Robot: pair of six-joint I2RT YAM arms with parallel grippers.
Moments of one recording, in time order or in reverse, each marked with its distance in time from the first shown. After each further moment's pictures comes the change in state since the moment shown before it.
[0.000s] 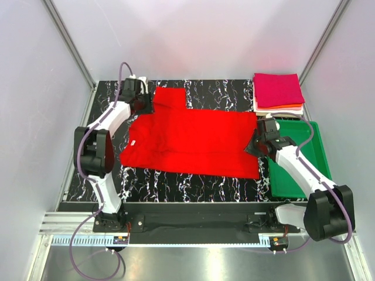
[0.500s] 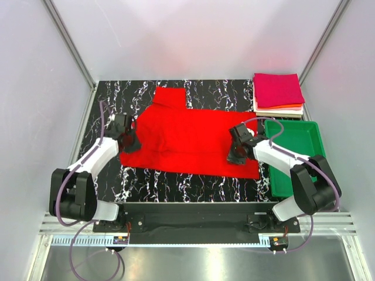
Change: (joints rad) left arm 0.002 -0.523 -0.592 -0.126 -0.177 -0.349; right arm 0.248 0.266 0.021 0.045 0.016 0.097
